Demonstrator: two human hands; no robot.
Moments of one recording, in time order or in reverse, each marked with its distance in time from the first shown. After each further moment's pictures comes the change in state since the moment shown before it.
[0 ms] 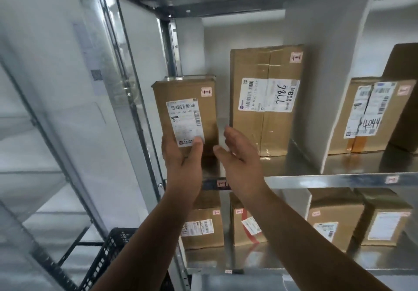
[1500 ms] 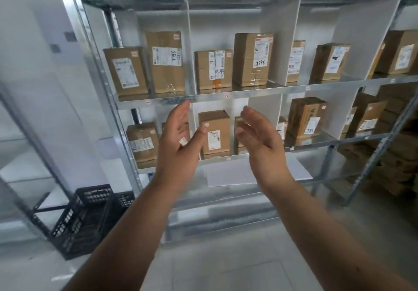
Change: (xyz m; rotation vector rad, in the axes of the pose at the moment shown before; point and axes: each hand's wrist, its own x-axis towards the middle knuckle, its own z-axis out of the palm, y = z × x) left_hand -0.464 0.215 -0.026 -0.070 -0.365 0.179; right_hand -0.485 -0.113 -0.263 0.136 0.254 -0.160
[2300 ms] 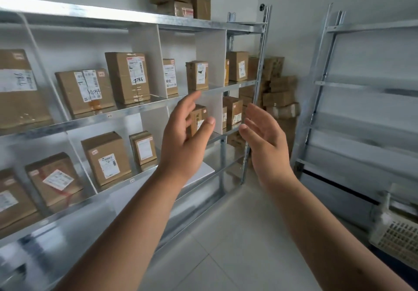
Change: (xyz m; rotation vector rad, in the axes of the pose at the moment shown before) left_hand -0.041 0.100 0.181 -0.345 -0.464 0.234; right_hand -0.097 -0.112 -0.168 -0.342 0.527 -0.135
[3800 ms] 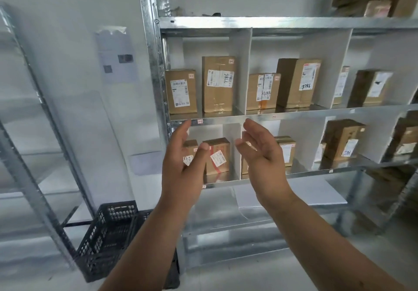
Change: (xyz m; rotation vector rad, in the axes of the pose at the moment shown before) left_hand -0.132 0.009 -0.388 0.312 0.587 -0.197; right_hand -0.135 -0.025 0.396 0.337 -0.484 0.095
